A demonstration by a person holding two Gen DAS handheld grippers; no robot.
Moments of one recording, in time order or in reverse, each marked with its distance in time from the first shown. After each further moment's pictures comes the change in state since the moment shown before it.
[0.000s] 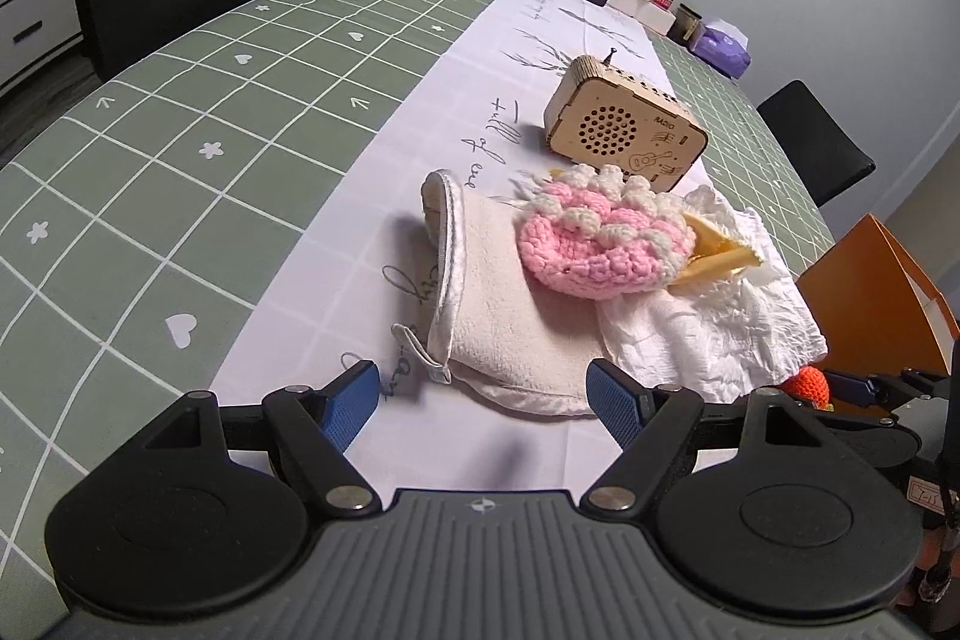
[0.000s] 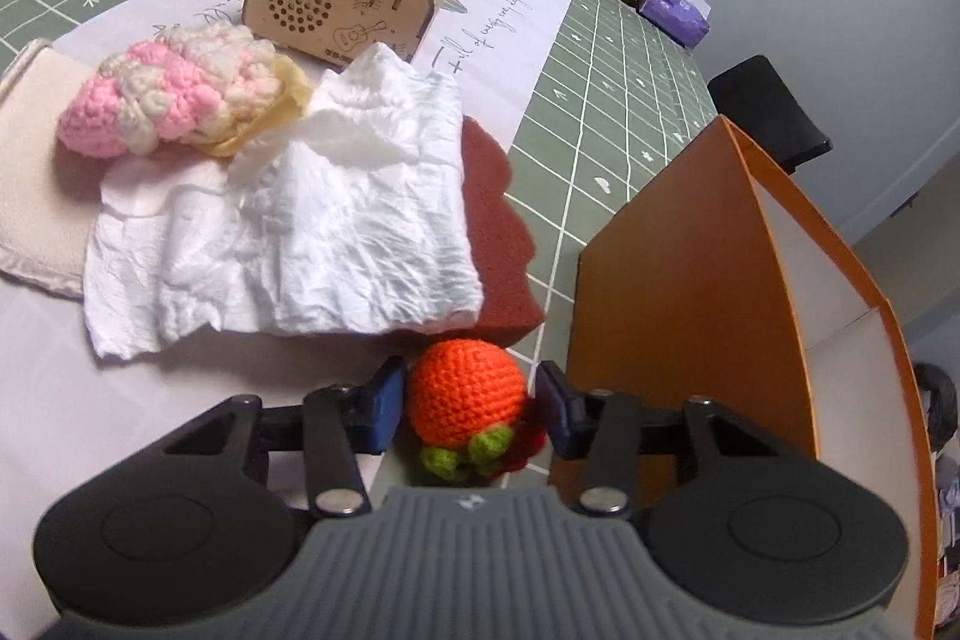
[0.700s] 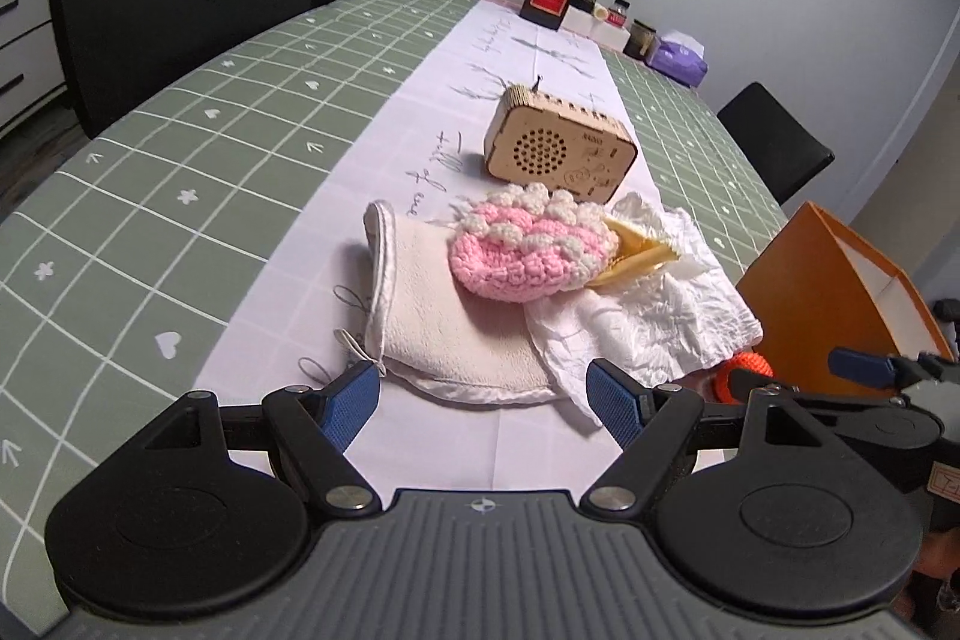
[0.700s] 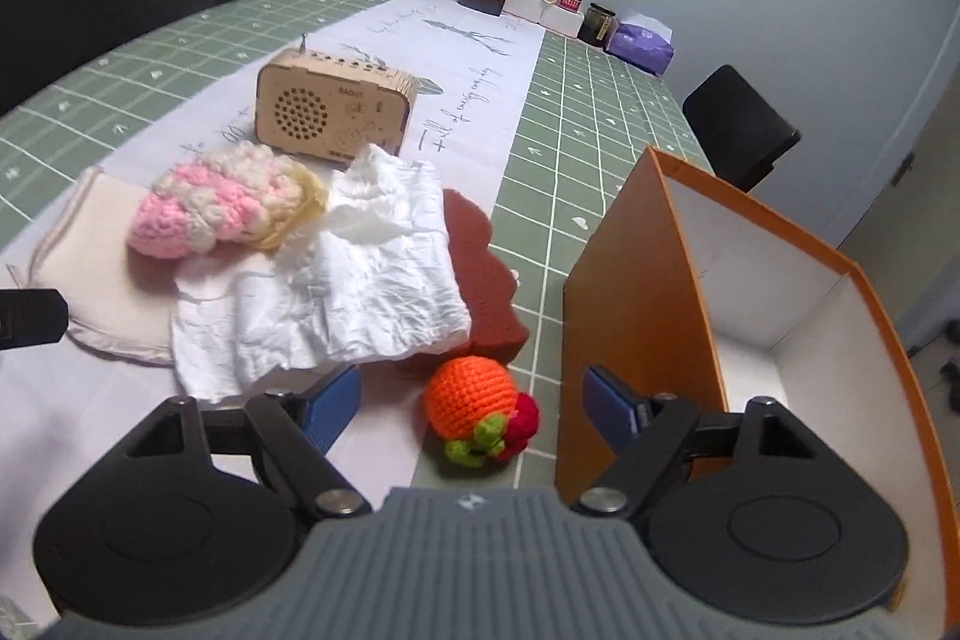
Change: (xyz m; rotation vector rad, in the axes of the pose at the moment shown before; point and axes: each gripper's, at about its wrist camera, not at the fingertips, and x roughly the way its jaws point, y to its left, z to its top) left arm -0.026 -0.031 -0.011 0.083 -0.058 -0.022; right arm -0.050 -0.008 -0.011 0.153 -0.129 0.038
